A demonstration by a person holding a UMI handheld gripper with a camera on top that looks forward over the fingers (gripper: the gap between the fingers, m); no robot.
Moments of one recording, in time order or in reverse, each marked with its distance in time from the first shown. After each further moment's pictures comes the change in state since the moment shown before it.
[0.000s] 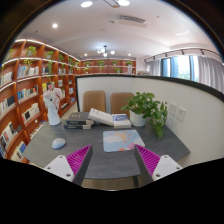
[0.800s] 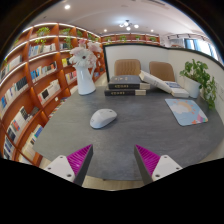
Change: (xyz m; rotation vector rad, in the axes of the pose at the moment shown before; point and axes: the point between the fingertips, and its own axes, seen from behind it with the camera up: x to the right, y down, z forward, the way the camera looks) arm -0.287 0.152 0.133 -0.266 -0.249 -0.005
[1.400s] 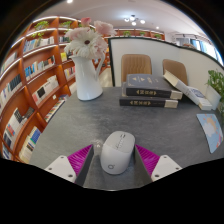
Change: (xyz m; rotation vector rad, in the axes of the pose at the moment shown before) arm -0.070 -0.076 0.176 -0.050 0.001 -0.021
